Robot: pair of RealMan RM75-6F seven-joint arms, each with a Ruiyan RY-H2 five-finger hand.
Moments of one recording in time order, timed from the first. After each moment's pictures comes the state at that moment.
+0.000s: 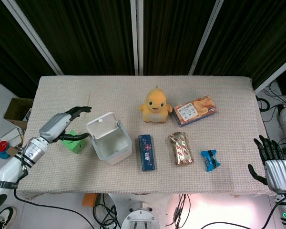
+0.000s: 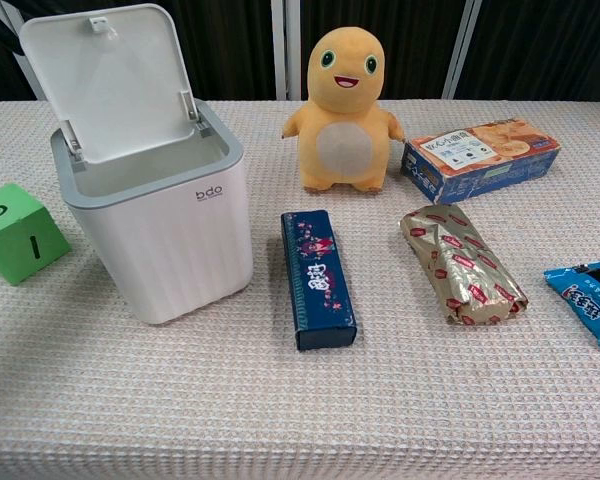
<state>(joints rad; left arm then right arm) -0.60 -0.88 -0.16 -1.84 1.47 0.89 -0.52 0.03 -1.22 0.01 -1.38 -1.62 1.57 0.15</state>
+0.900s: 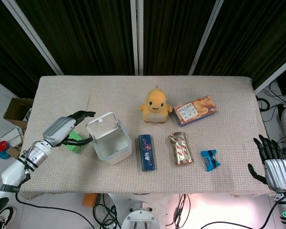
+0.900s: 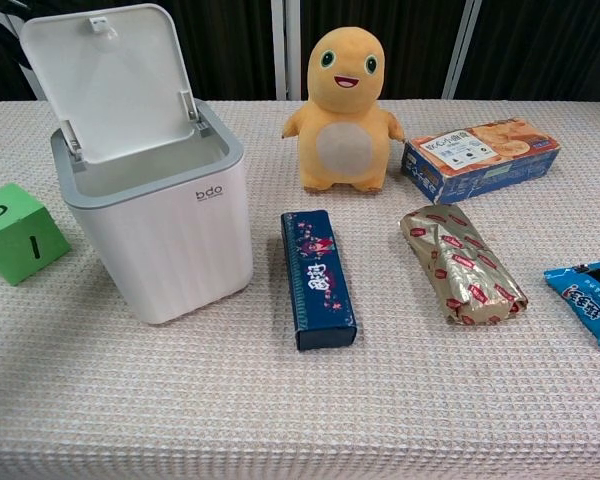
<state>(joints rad) -0.61 -0.88 -0.13 -1.89 1.48 0.90 -0.42 0.04 -1.22 0.01 -1.38 -1.61 1.57 0.15</state>
